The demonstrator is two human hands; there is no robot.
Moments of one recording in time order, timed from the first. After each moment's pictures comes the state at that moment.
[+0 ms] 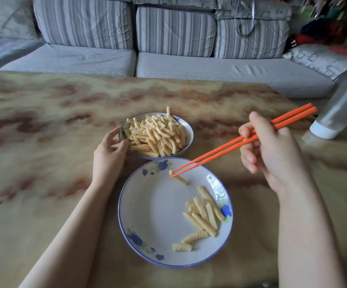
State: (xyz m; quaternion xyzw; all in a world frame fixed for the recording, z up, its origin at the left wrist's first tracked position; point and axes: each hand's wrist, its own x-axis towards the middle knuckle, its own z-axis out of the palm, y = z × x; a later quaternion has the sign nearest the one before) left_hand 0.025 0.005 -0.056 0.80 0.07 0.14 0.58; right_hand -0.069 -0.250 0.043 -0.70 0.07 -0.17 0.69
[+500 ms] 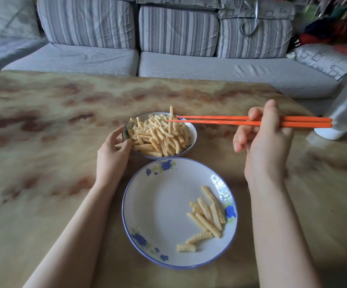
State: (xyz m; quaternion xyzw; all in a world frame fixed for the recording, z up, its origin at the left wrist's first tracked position) left_hand 0.025 0.005 -0.056 0.80 0.08 0.15 0.57; right_hand -0.051 -0.215 0.043 -0.56 0.10 -0.35 0.75
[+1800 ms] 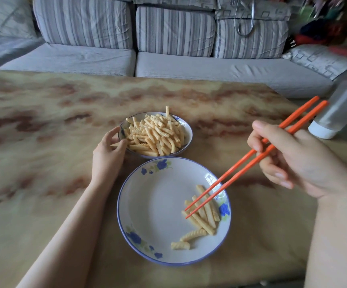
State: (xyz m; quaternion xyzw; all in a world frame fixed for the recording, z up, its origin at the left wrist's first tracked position) left_hand 0.026 0.004 -0.055 0.81 0.07 0.16 0.56; right_hand -0.101 -0.272 0.071 -0.79 -0.01 -0.02 0.61
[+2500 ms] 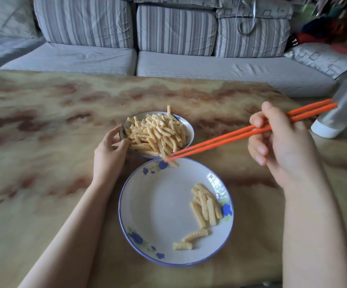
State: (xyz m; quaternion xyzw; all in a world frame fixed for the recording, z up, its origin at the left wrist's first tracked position) left_hand 0.025 0.004 -0.055 0.79 0.07 0.15 0.59; right_hand -0.074 -0.248 0.057 -0.64 0.03 -0.20 0.74
